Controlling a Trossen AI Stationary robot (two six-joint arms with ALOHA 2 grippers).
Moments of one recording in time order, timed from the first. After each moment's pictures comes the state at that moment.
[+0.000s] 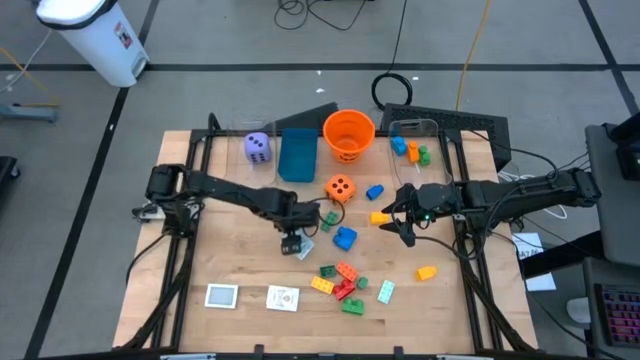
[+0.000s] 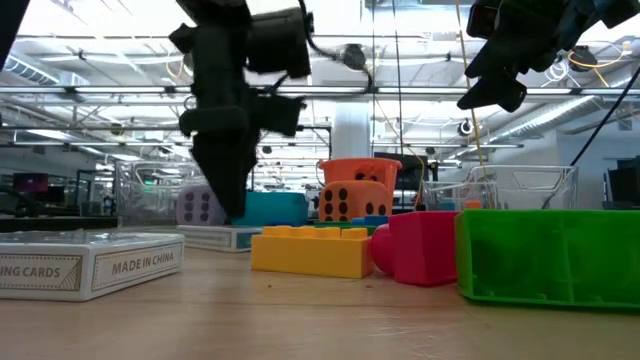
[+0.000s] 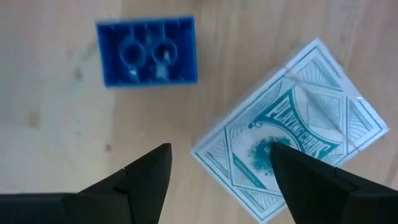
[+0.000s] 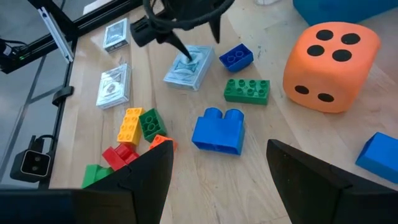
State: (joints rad) left arm -0.03 1.83 1.20 -0.74 -0.01 -0.15; right arm 0.08 0.89 0.64 -0.34 0.03 0.47
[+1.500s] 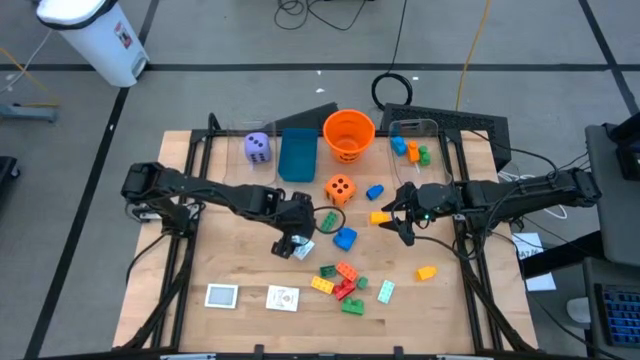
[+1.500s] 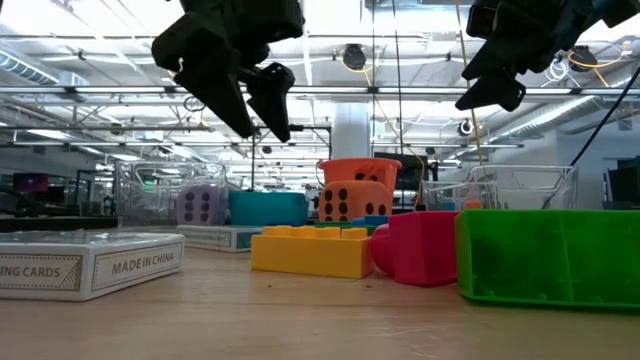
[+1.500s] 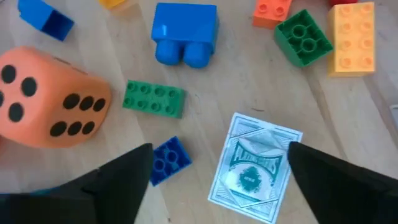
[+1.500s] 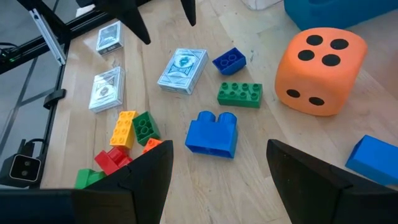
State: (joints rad) left arm -0.09 1.65 1.24 -0.65 -0.03 0.32; right arm 0.08 0.89 0.65 -0.34 0.06 0.46
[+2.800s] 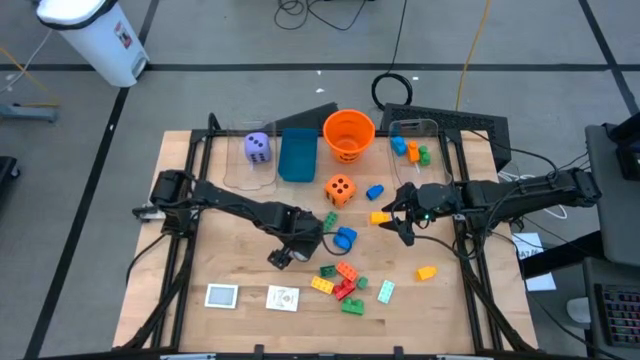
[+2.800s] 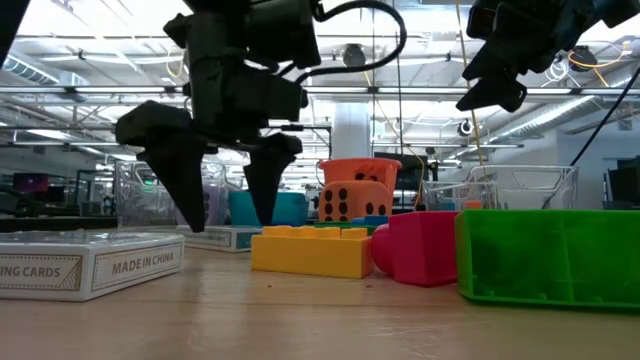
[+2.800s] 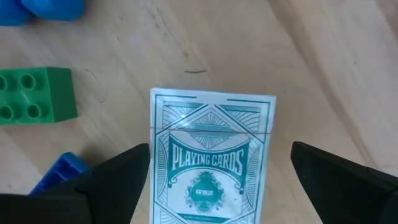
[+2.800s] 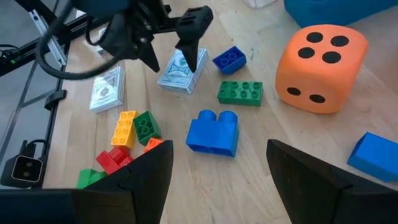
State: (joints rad) left arm -0.13 1.88 1.24 -0.70 0.05 0.48; right arm 0.08 0.89 0.64 -0.34 0.06 0.47
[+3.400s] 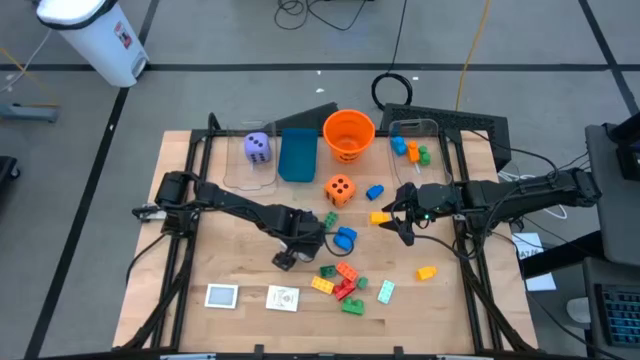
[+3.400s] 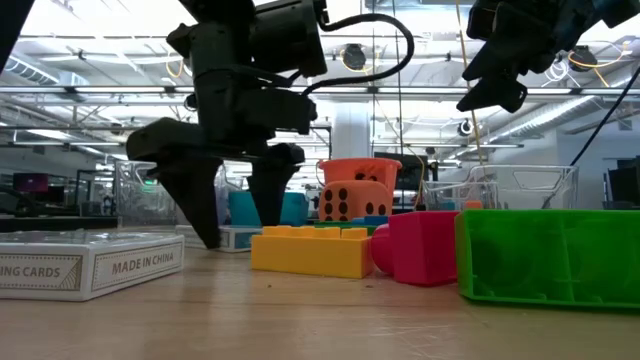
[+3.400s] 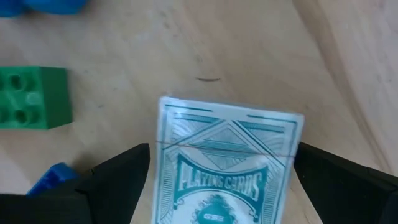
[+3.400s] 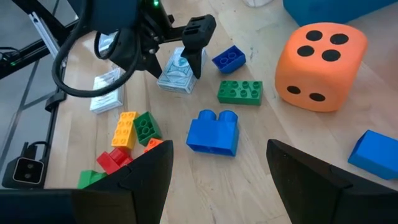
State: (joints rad) left arm -0.13 1.92 1.24 -0.65 0.02 0.40; right arm 0.08 0.89 0.64 -0.34 0.06 0.48
